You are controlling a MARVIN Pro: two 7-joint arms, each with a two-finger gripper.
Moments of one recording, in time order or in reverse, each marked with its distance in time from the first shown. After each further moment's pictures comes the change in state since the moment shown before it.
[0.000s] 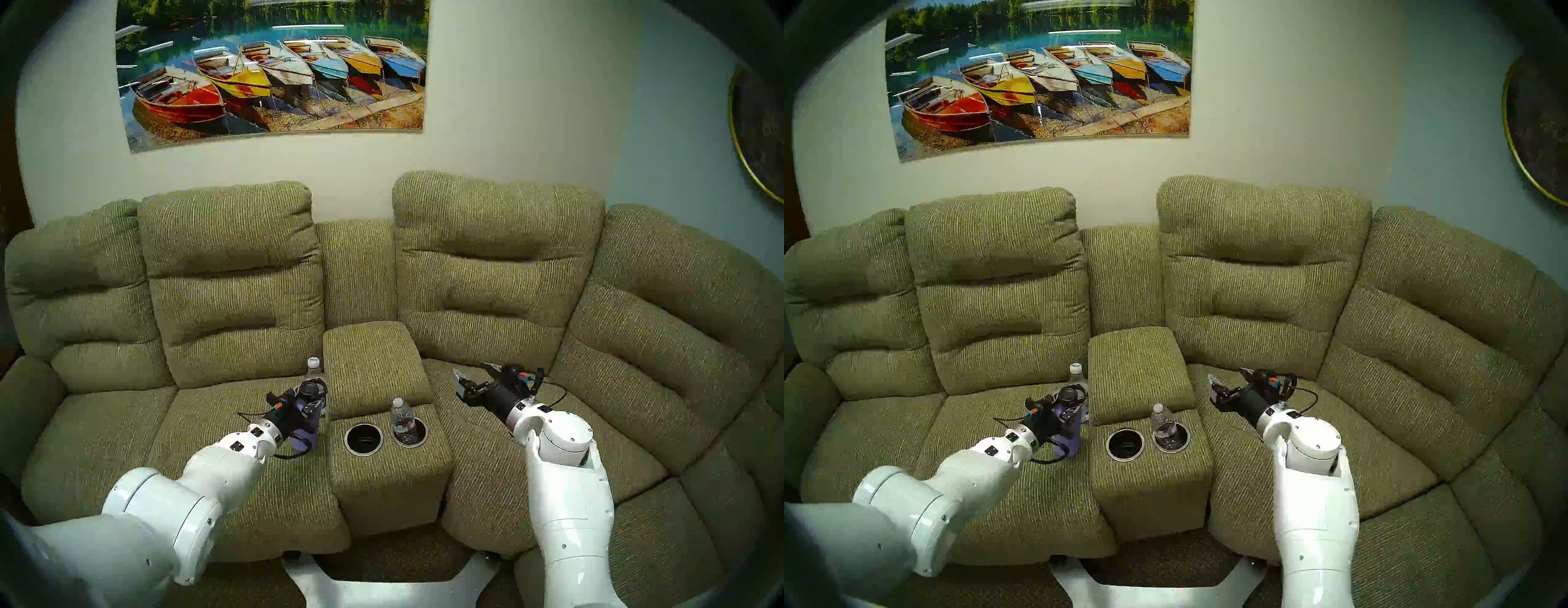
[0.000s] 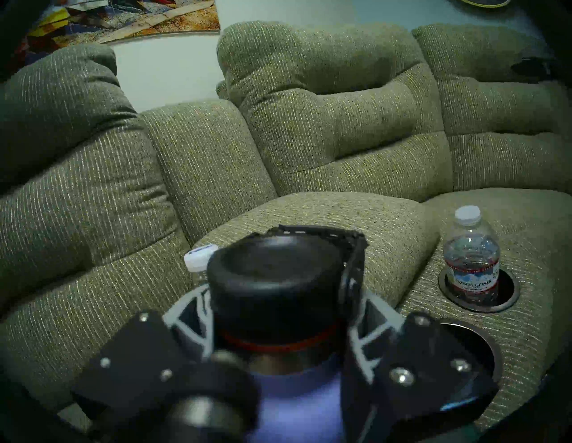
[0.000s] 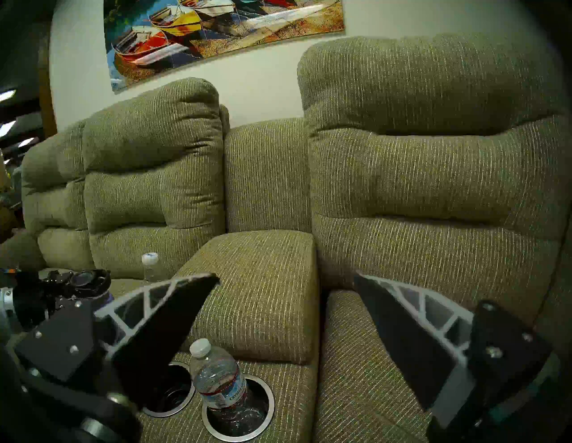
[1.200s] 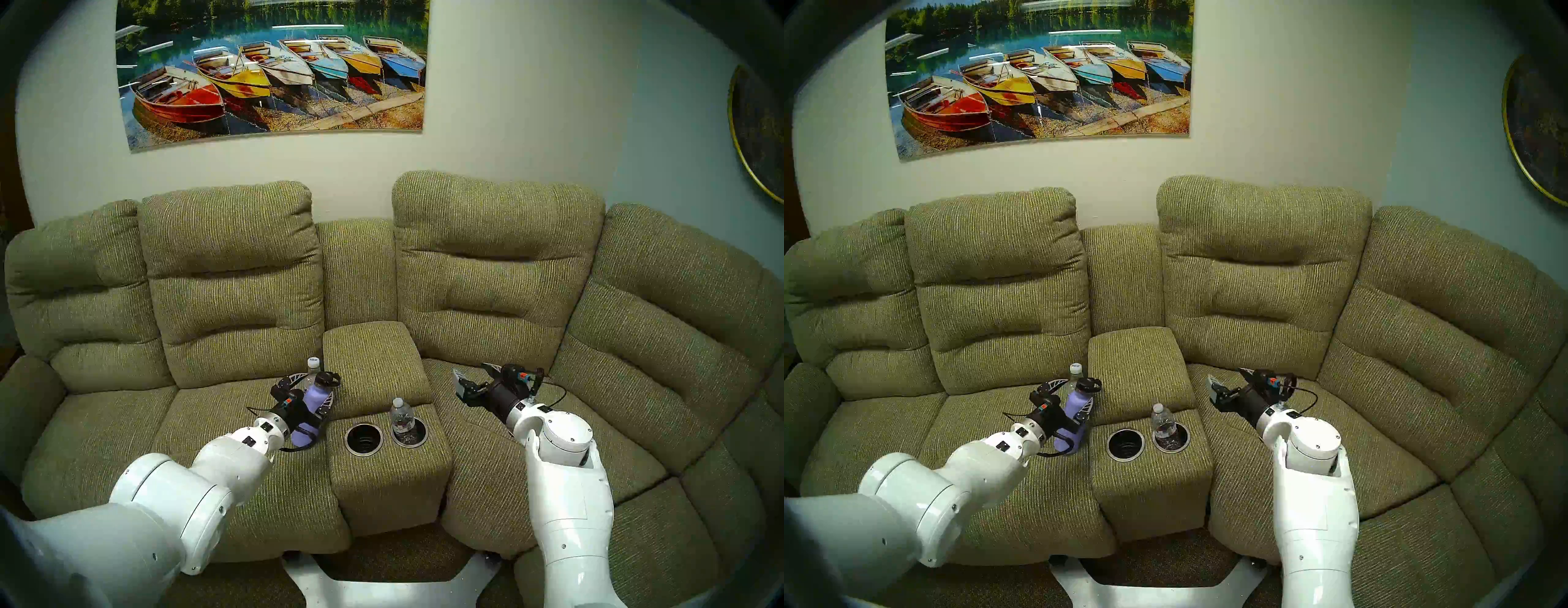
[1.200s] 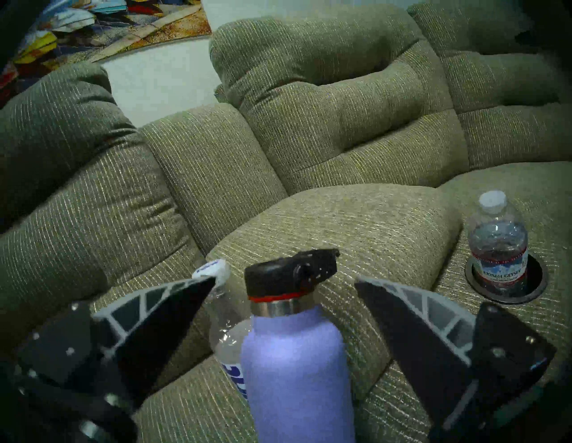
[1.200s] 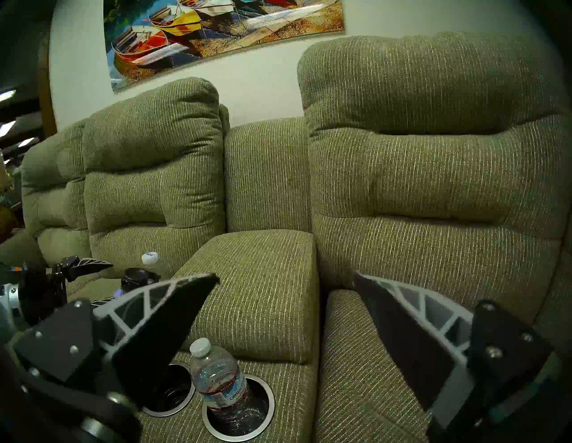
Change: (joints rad) left arm -0.052 -0.027 0.044 0.044 0.095 -0.070 0.164; right arm 0.000 0.000 0.000 0.001 0.000 0.000 0.000
